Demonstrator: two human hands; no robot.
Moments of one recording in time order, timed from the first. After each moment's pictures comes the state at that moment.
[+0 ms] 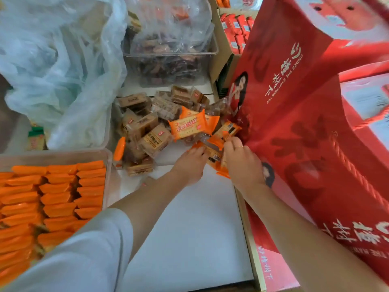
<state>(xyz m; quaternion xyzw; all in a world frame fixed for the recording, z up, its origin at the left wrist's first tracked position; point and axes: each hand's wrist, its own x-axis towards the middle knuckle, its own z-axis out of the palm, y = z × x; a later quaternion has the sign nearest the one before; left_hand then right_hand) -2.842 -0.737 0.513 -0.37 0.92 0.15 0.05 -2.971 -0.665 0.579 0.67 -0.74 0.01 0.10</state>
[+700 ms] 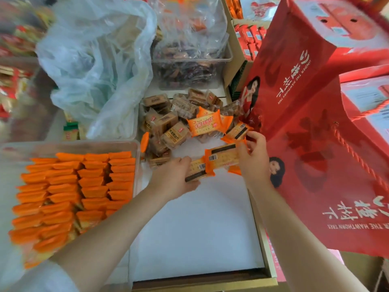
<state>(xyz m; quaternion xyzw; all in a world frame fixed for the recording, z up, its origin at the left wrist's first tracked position) -2.745 -0.681 0.590 -0.49 0.85 0.21 -0.03 -2.932 -0.647 0.613 0.35 -0.77 0.47 -0.25</state>
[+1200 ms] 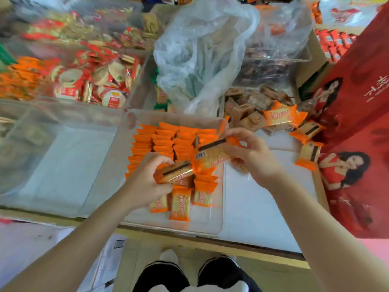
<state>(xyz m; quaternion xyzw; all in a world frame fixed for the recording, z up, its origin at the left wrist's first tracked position) -2.493 -0.585 0.642 -0.58 0.71 0.36 -0.19 -2.746 -0.616 0.667 0.45 -0.53 0.41 -0.59</state>
